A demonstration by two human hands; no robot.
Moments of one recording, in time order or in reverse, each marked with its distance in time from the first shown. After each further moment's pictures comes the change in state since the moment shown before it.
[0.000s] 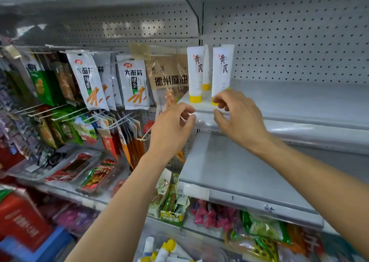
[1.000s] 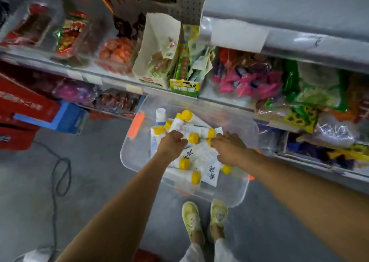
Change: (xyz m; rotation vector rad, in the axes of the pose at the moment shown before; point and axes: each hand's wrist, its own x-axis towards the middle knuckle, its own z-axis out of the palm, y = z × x) left_hand -0.386 -0.249 0.175 -0.035 -0.865 -1.146; right_hand -0.400 0.010 0.299 -0.156 -1.512 0.096
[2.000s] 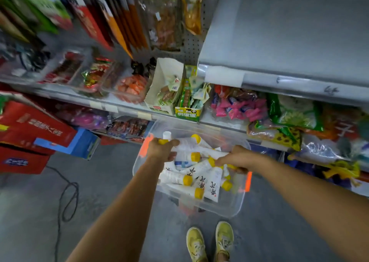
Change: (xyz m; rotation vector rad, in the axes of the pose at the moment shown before) left_hand -0.062 0.044 -0.075 -0.603 0.166 -0.119; right_hand -0.079 0.008 -0.073 1.116 -0.120 0.309
